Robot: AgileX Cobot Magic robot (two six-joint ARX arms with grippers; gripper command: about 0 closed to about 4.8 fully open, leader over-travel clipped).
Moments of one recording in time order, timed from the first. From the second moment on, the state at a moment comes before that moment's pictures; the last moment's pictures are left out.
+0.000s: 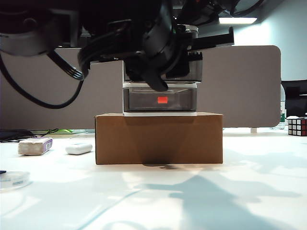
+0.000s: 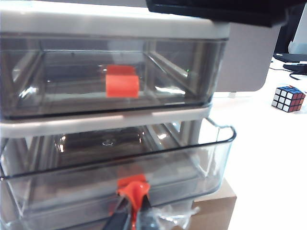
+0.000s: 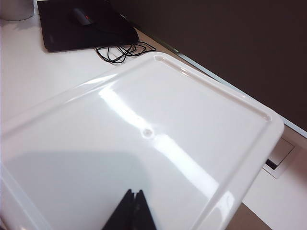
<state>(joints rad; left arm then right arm) -1.20 1.76 0.69 1.16 -1.00 0.01 0.46 1.40 1.12 -0.06 -0.29 -0.26</state>
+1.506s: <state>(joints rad) -1.47 1.67 0.69 1.16 -1.29 0.15 0.46 1.38 1.11 -0.06 -0.29 -0.26</state>
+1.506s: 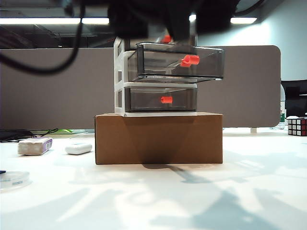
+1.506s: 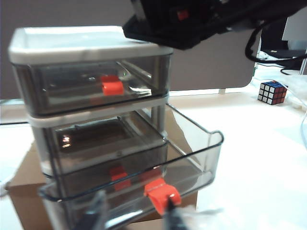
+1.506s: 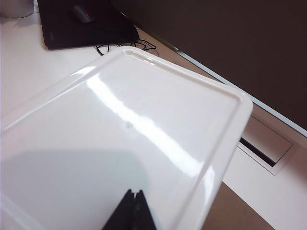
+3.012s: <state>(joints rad) -1.36 0.00 0.22 -0.05 -1.05 0.00 0.47 1.11 1.15 -0.38 -0.48 -0.20</state>
